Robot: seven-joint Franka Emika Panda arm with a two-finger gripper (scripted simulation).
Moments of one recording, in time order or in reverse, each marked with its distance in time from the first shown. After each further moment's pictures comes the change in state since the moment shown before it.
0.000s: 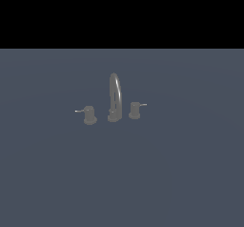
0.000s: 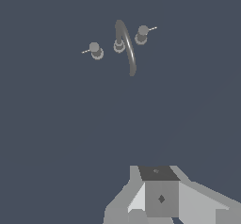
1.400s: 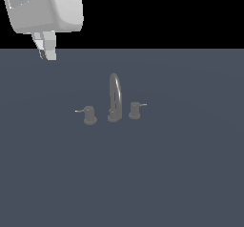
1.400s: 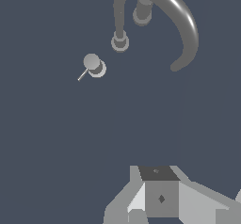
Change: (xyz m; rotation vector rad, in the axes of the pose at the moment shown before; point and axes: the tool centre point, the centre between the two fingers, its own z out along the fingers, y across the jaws) arm 0.090 -0.116 0.172 -0.001 -0.002 0.540
